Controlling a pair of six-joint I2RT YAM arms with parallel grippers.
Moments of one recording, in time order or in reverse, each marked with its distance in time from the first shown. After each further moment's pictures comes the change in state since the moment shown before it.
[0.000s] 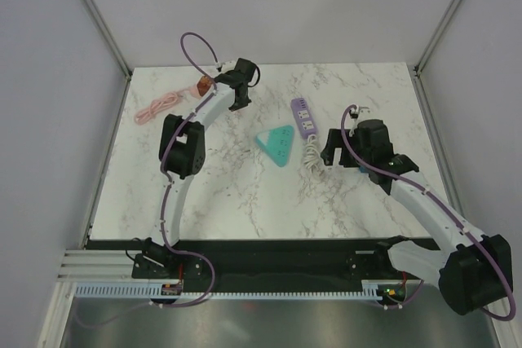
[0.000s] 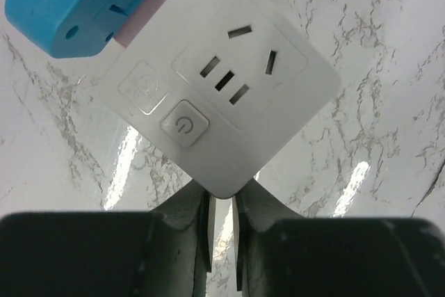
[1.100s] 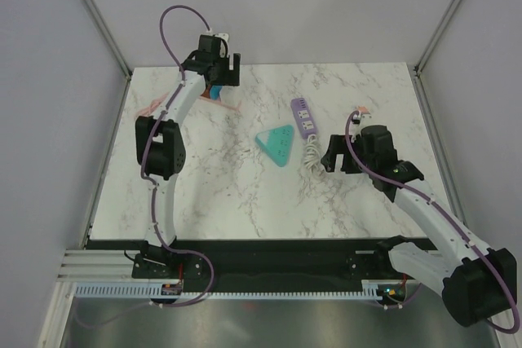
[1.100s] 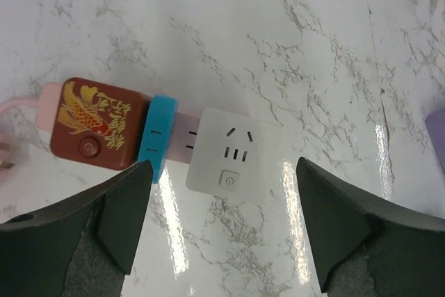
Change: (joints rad) left arm 0.148 -0.183 -0.035 0.176 0.400 0.574; right arm 0.000 -0.100 -0.039 -0.048 -0.050 0.009
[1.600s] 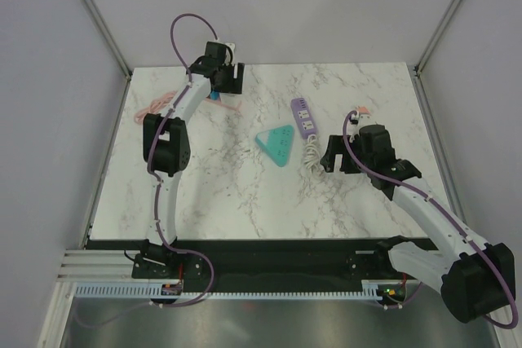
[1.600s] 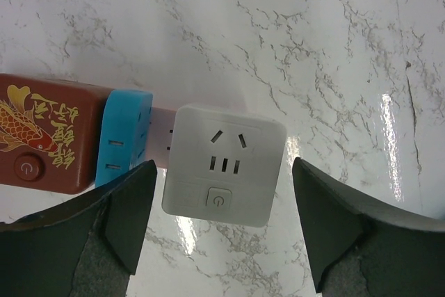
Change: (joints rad) left arm -0.008 0.112 0.035 -0.019 0.047 0.048; right arm 0.000 0.034 0.000 0.009 0.000 -0.010
